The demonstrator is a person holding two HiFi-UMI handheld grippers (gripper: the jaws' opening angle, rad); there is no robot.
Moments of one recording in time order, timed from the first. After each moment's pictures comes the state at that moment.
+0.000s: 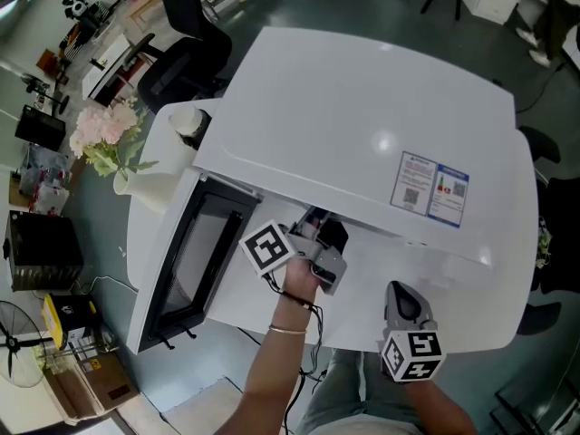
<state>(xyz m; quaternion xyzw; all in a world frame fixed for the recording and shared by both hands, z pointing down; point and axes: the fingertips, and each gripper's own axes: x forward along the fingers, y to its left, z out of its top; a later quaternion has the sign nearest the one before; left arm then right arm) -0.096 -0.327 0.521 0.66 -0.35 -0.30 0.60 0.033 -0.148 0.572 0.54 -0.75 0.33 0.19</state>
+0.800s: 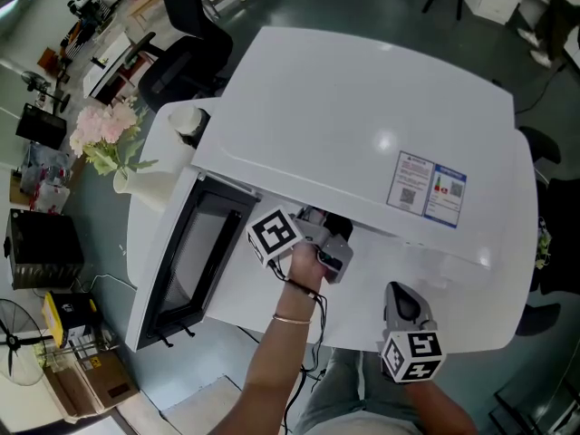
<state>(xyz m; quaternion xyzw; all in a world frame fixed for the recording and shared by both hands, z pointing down) -0.081 -0.344 0.529 0.64 -0.36 -0.28 0.62 0.035 -0.146 0.571 0.53 -0.76 0.33 0.19</state>
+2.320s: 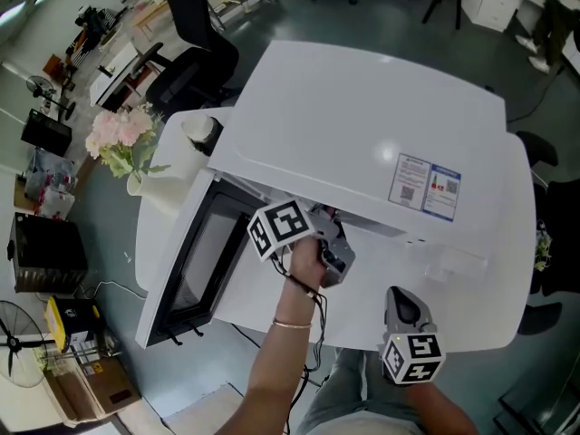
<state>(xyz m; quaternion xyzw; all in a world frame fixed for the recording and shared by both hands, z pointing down) -0.078 -0.333 0.526 0.66 -0.40 -0.14 0.62 0.027 -0.136 0.559 0.53 -0.76 0.33 0.19</state>
